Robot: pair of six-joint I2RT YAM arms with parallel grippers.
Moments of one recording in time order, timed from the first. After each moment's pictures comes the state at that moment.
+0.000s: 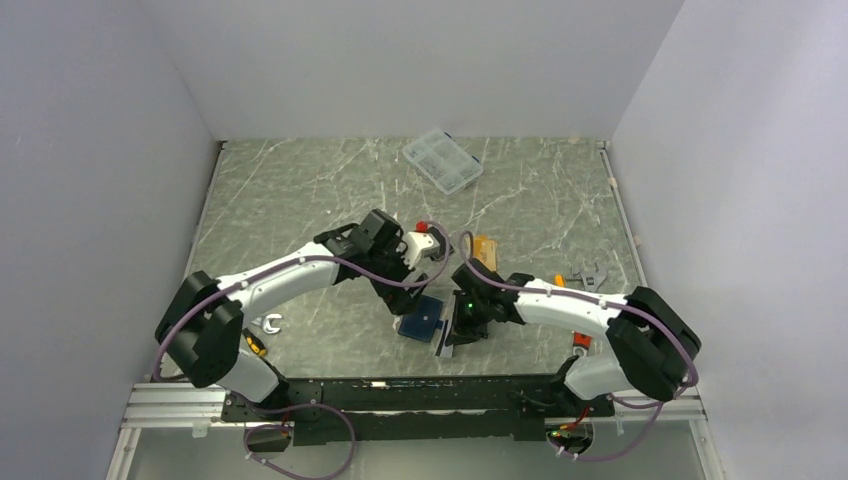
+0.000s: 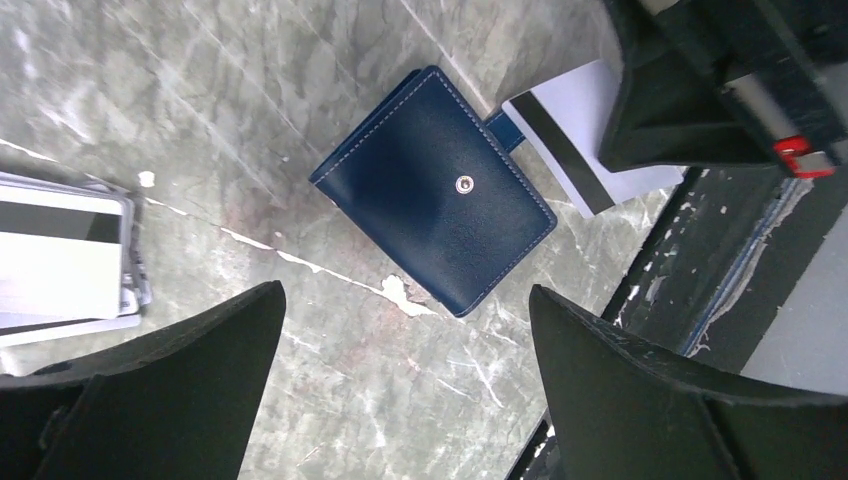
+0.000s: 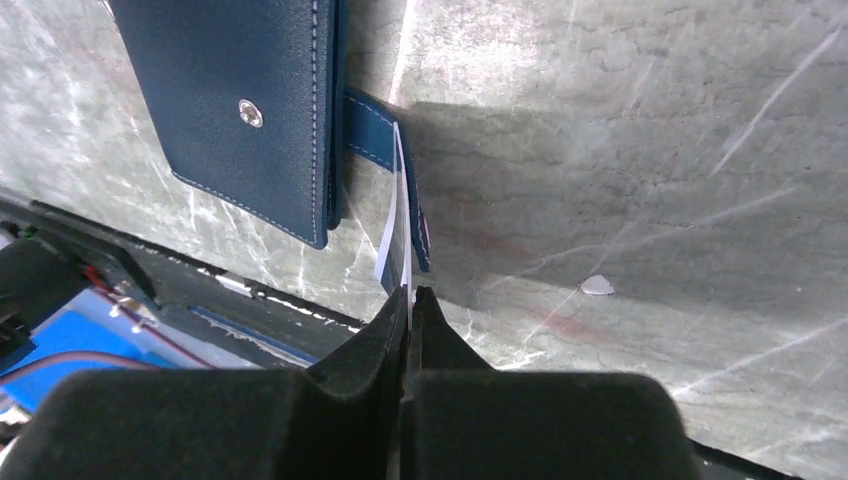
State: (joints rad) left arm -0.73 1.48 1.02 -0.51 0.40 0.15; right arm 0.85 1.39 0.67 -0.45 -0.19 1.00
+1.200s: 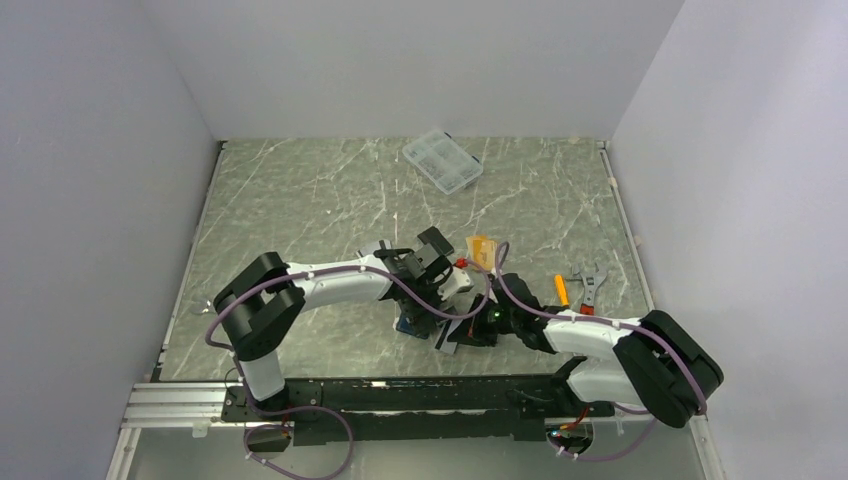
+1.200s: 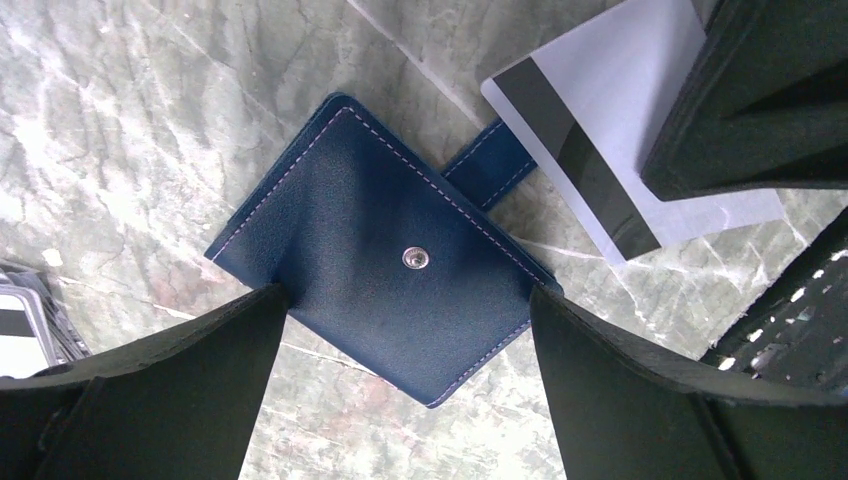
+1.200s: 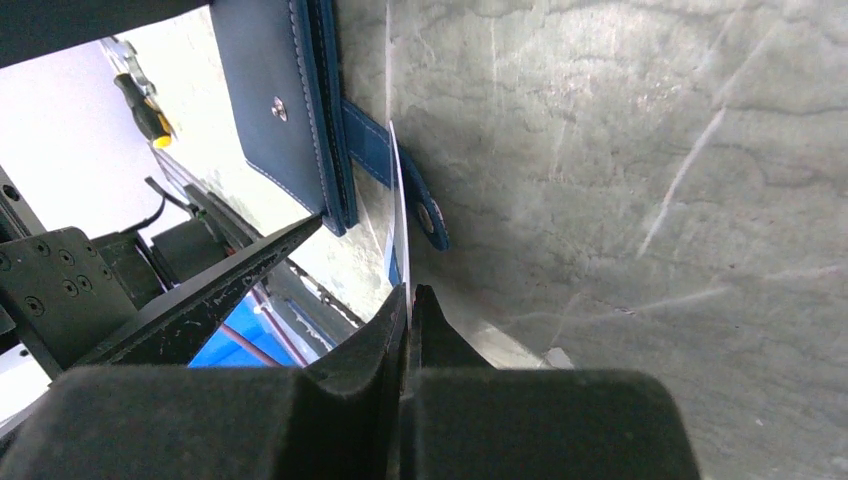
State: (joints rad) left arm -0.99 1.76 1.12 -0.52 0.07 0.15; right arm 0.66 1.23 0.25 0.16 -0.40 1.09
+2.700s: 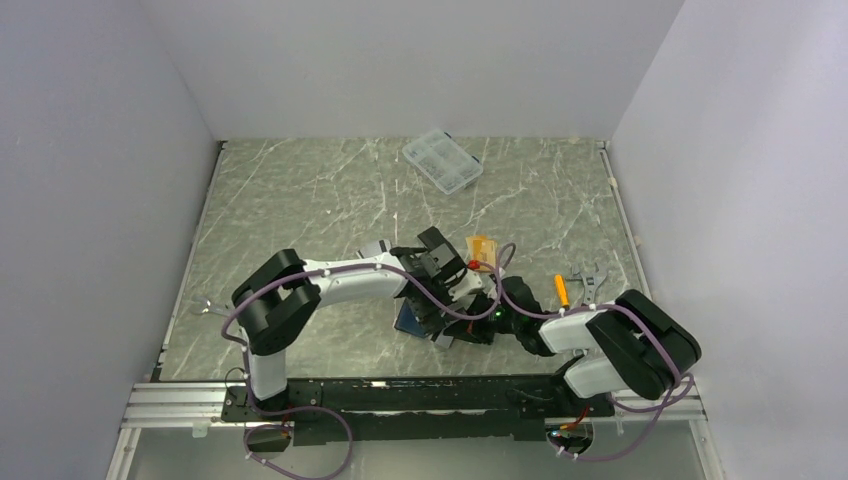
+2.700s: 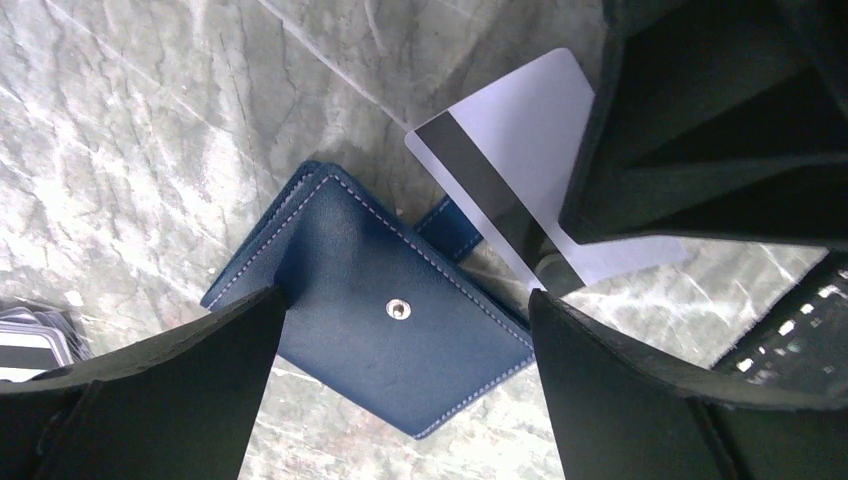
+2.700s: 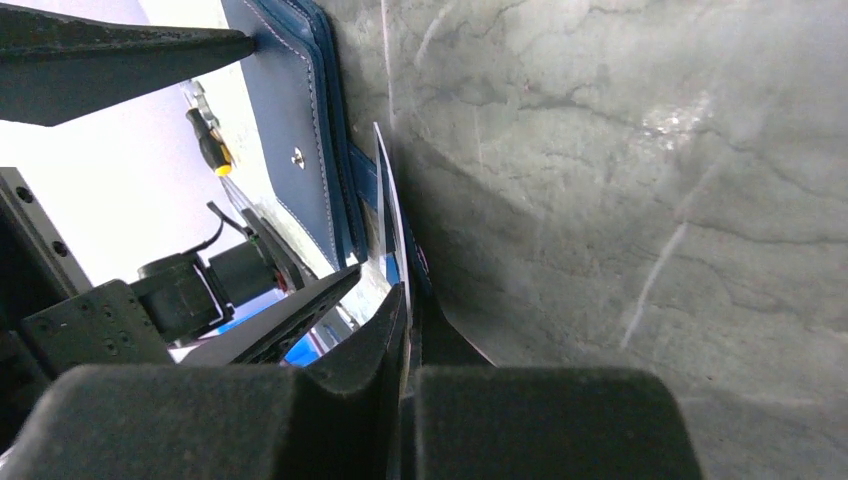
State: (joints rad) left arm -1.02 1.83 1.24 -0.59 0.06 0.16; right arm 0.62 1.39 0.17 0.50 -0.44 1.17
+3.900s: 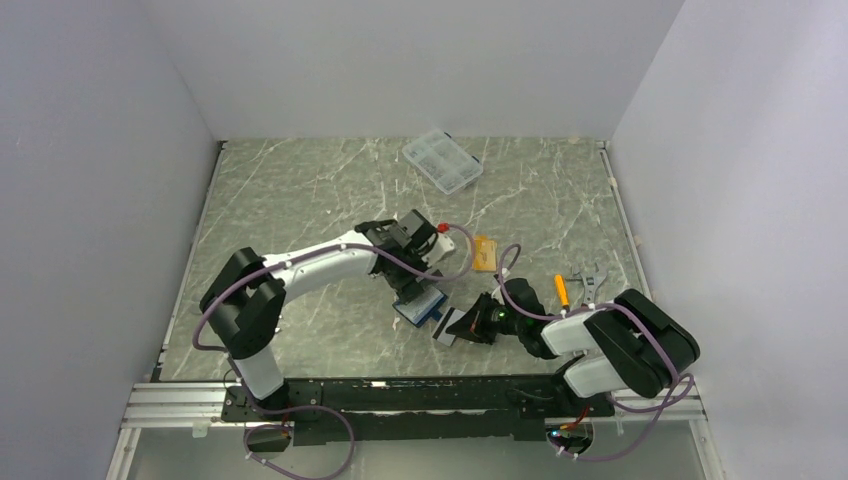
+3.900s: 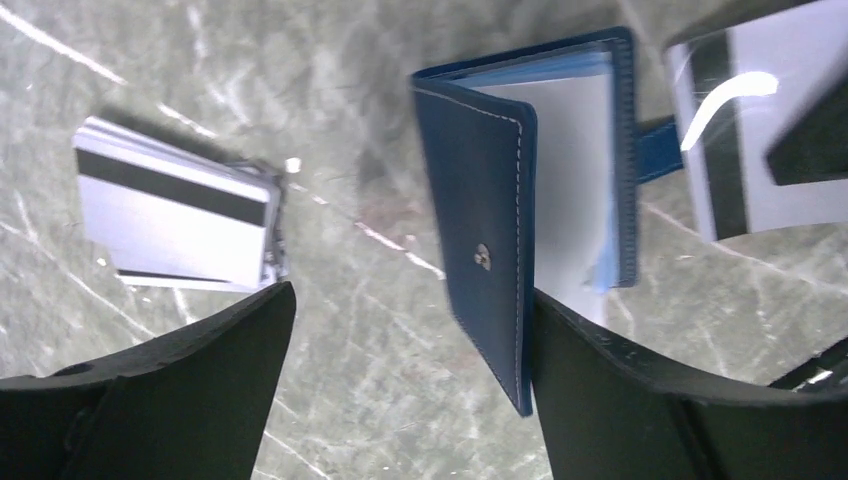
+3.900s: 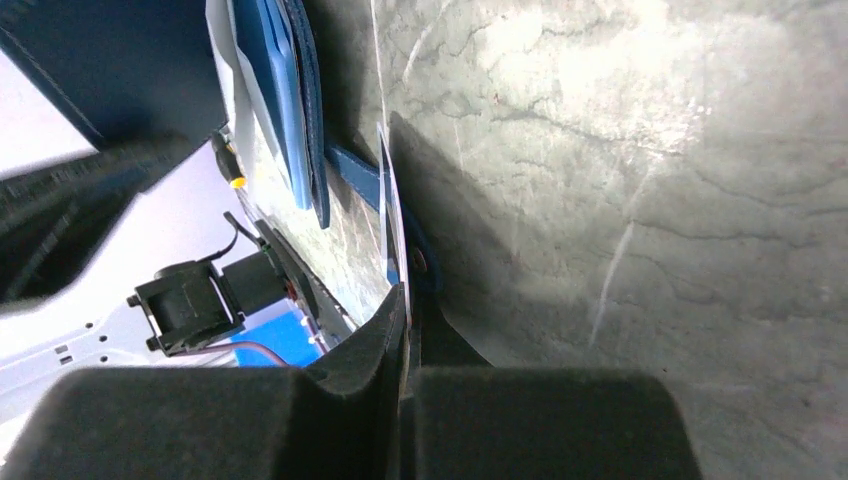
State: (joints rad) left arm -0.88 1.72 1.24 -0.66 -0.06 0.16; right arm 0.59 1.41 0.12 0.59 -0.45 1.19
